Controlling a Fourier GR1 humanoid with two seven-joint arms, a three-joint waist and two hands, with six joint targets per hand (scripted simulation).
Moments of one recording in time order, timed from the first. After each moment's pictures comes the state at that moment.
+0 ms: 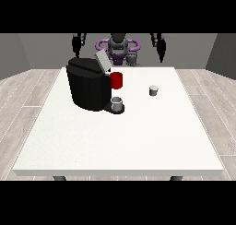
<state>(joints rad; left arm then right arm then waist) 0.02 0.12 -0.04 -1.57 0.04 0.02 0.04 -0.05 -0.09 -0.01 -1.57 -0.02 0.01 -0.02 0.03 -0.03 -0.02</state>
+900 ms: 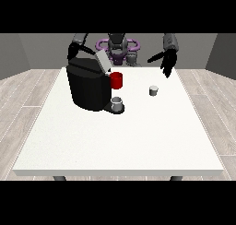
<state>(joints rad) -0.27 0.50 0.04 -1.31 -0.18 -0.18 -0.07 -0.12 -0.05 0.06 -1.59 0.18 -0.14 -0.02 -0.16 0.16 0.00</state>
